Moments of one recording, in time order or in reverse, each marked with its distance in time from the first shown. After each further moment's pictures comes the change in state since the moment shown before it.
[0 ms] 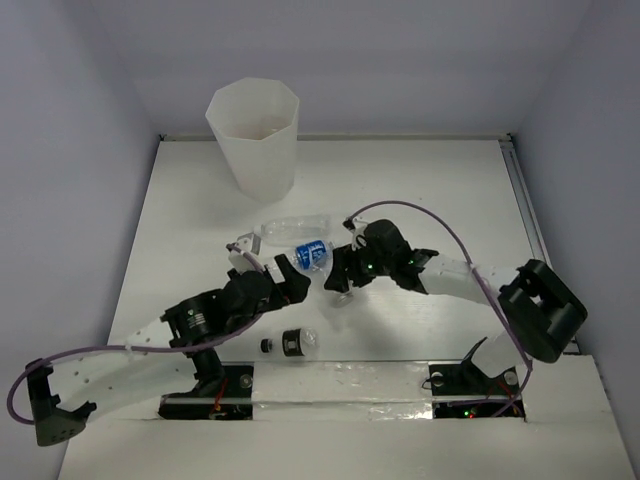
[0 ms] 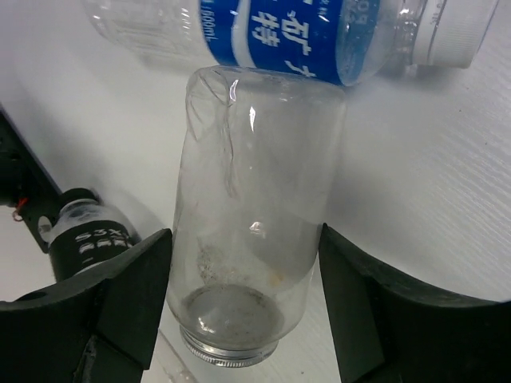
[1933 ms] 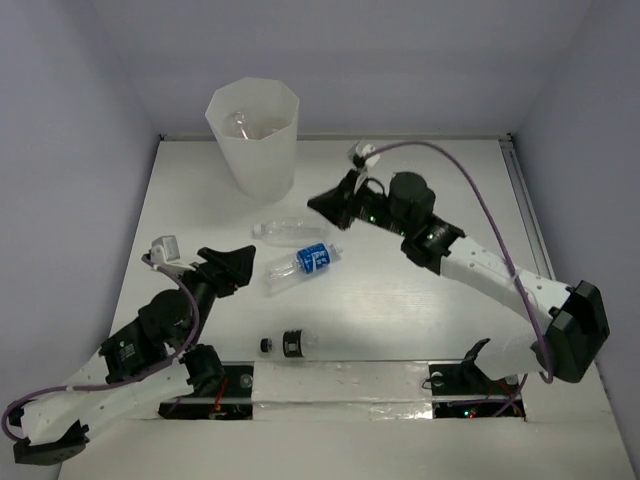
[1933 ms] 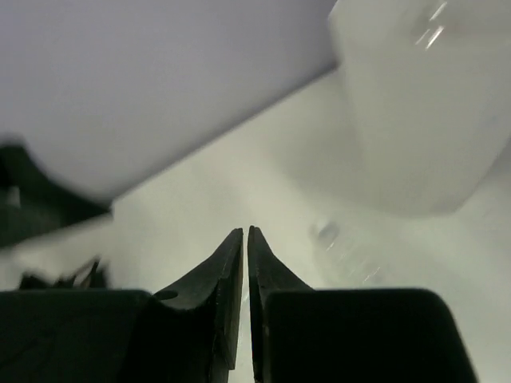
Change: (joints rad) left arm 0.000 -0.379 0.026 0.066 -0.324 0.196; right arm -0.005 -0.140 0.413 0.204 0.031 -0.176
